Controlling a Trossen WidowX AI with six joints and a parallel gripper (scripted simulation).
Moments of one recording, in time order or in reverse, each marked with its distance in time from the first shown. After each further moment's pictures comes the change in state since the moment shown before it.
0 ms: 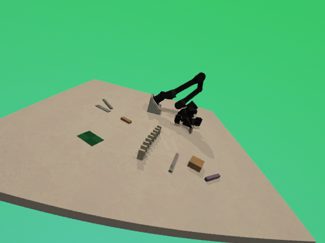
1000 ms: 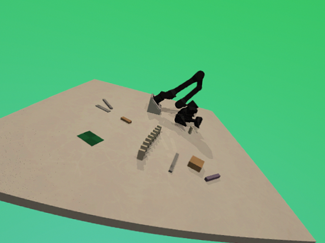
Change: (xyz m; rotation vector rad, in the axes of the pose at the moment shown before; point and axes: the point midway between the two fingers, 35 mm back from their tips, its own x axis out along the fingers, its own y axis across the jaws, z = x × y) arm -0.001 0.000 0.005 -0.004 0.000 -0.005
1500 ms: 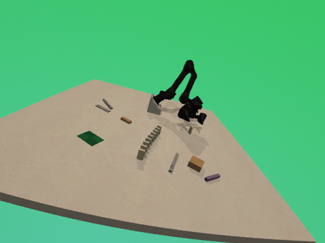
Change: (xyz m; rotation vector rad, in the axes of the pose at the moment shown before) arm 0.016 0.005 0.043 -0.058 0.028 -0.025
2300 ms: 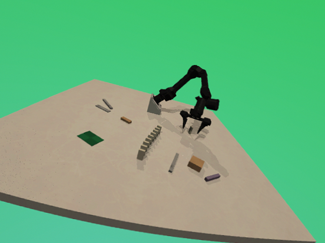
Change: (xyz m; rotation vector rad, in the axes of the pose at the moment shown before) arm 0.059 -0.028 -0.009 0.537 0.804 -0.534
